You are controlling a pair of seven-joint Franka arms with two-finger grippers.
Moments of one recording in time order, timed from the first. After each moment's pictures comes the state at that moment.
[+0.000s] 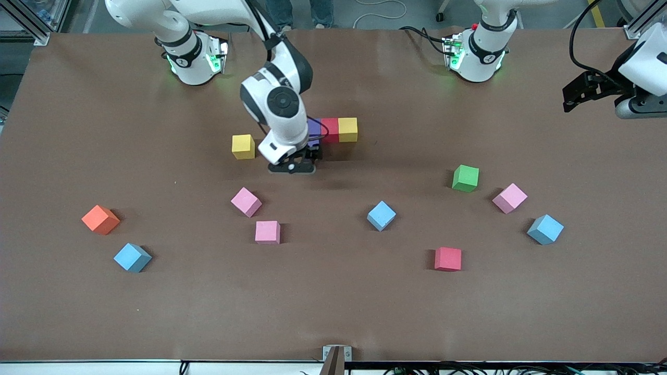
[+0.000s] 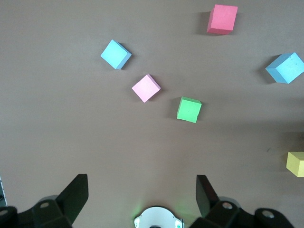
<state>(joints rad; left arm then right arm) 0.00 -0.08 -0.12 -1.58 0.06 1.41 -0.08 0.83 0.39 -0.15 -1.94 0.08 2.28 0.71</state>
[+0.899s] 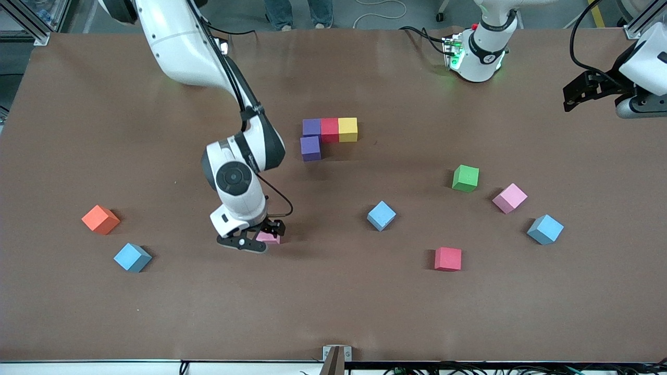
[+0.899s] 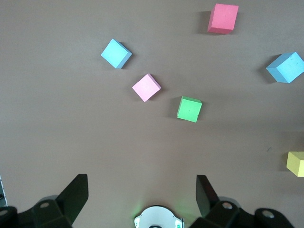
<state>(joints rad) 0.00 -0.08 -0.11 -1.58 0.06 1.41 -0.08 0.66 0.75 -0.25 -1.50 0.09 2.28 0.59</state>
